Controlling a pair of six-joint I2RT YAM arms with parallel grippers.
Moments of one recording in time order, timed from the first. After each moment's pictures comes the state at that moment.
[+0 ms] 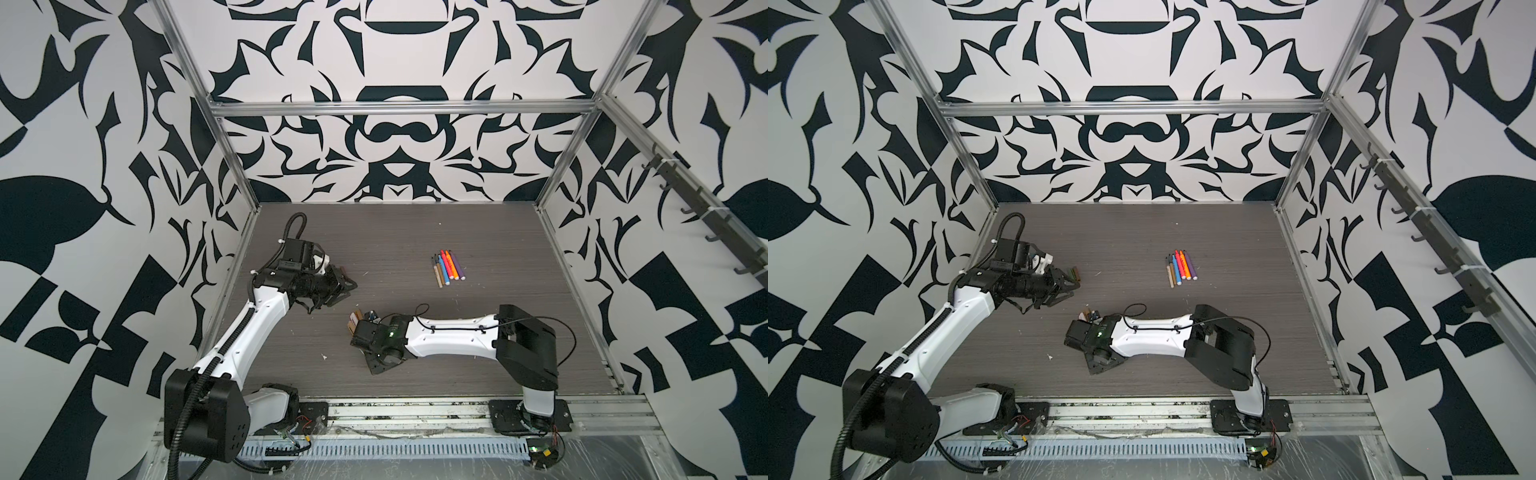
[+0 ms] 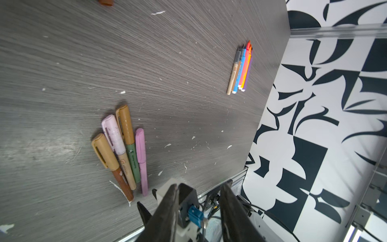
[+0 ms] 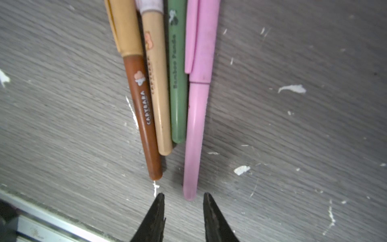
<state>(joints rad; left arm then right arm) -0.22 1.23 0.95 -0.72 0.64 -0.78 1.26 1.94 1.33 -0.73 0.05 0.86</state>
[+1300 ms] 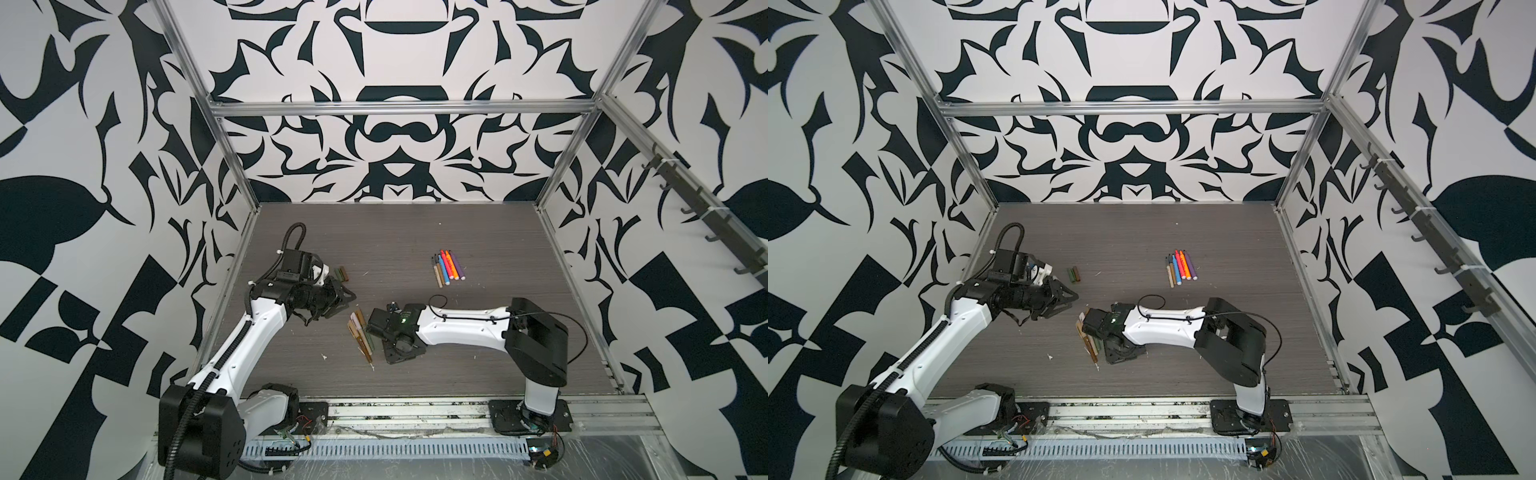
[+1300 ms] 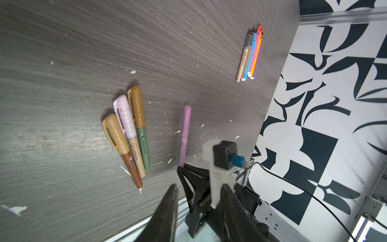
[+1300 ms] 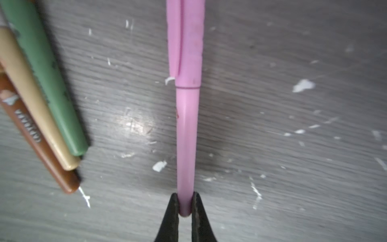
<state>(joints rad) -0.25 1.15 0.84 -0.72 0.64 -0.80 1.14 1.84 1.23 -0.83 0.06 0.91</state>
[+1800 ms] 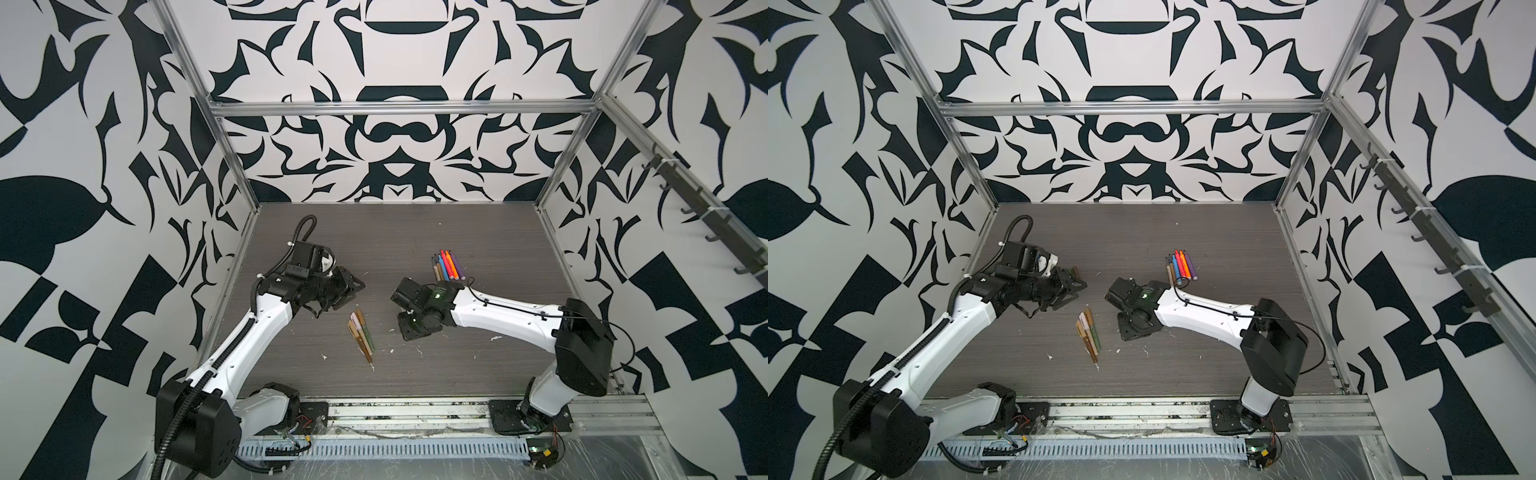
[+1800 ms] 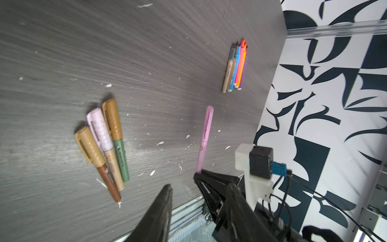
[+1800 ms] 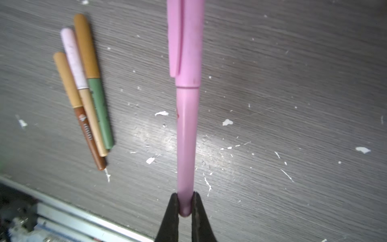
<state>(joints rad) -0.34 1.17 0.94 -0.66 0.54 -0.92 1.00 1.63 1.20 -0.83 -0.01 0.72</state>
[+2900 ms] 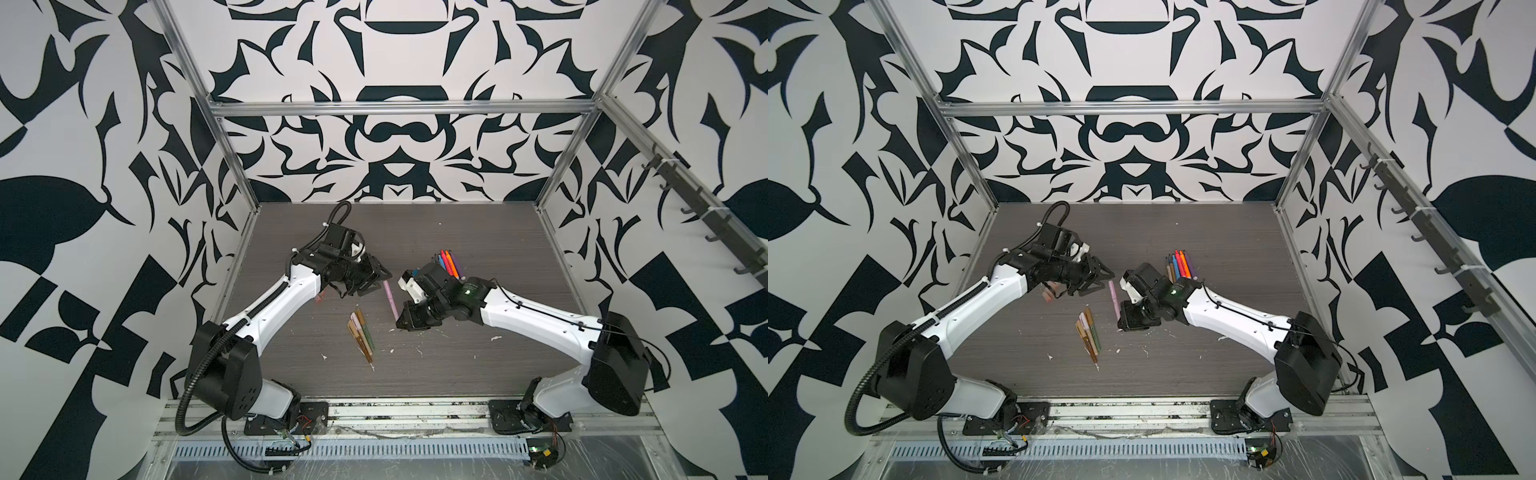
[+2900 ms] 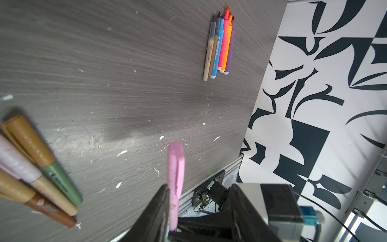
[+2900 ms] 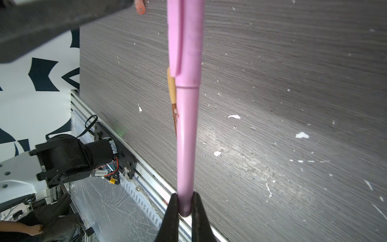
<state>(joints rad) -0.48 1.47 1.17 -0.63 0.59 -0.94 0.87 1.48 1.09 -0.58 -0.39 0.70</state>
